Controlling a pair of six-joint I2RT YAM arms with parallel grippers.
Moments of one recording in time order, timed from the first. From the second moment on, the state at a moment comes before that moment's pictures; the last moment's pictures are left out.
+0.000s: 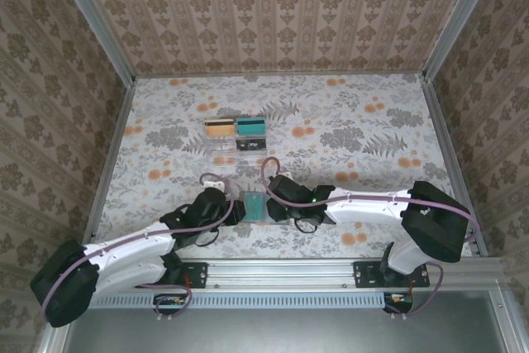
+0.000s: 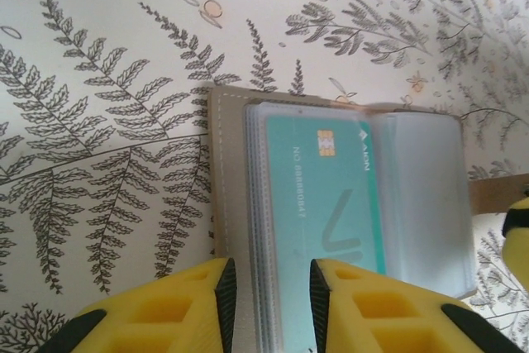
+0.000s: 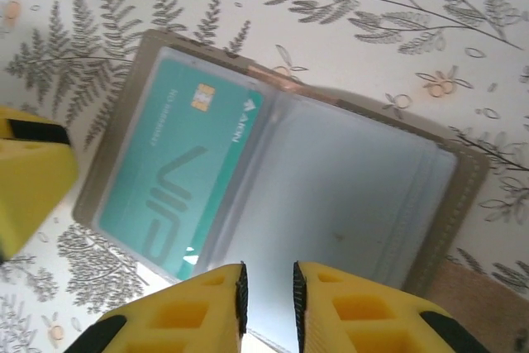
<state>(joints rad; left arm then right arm) -0.88 0.94 0.23 -0.05 -0.03 -0.85 1.03 1.53 0.82 -0.24 0.13 0.74</state>
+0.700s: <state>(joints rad) -0.88 1.07 0.23 0.02 -0.03 -0.84 0.95 1.70 0.77 0.04 -0.09 0.89</state>
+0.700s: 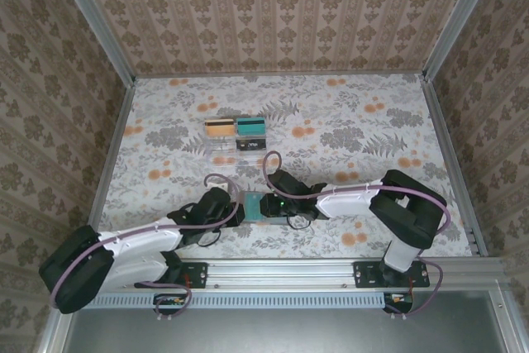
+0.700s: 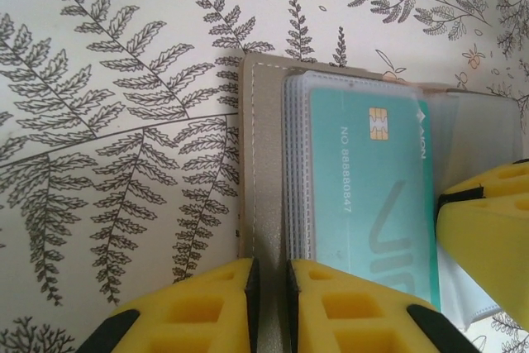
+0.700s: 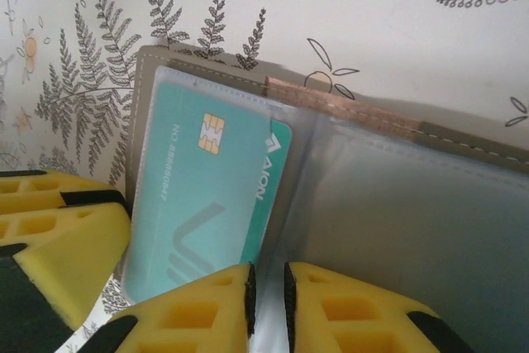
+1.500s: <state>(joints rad) -0.89 0.97 0.24 -0.06 -0.07 -0.84 0.96 1.67 0.80 -0.02 -0.08 0.89</state>
